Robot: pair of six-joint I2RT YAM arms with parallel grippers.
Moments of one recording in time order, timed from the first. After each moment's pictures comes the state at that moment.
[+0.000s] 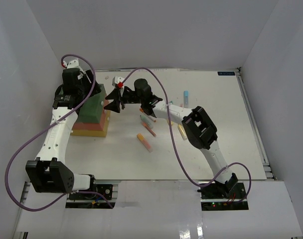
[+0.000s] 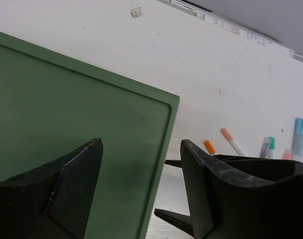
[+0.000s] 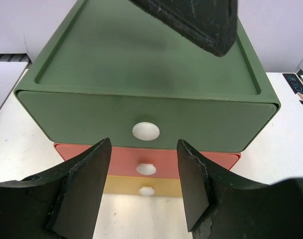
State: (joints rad) left arm -0.04 1.32 1.32 -0.48 -0.06 -0.35; right arm 0.84 2.28 1.80 0.50 -0.76 -0.04
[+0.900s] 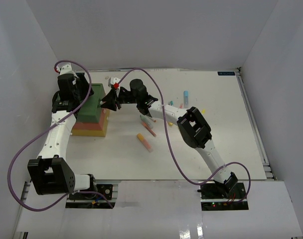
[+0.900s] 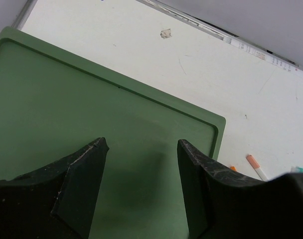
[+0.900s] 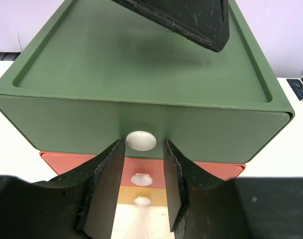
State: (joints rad) left arm 0.06 1.31 1.17 -0.28 -0.09 -0.32; right arm 0.86 2.38 1.94 0.48 -0.76 -0.04
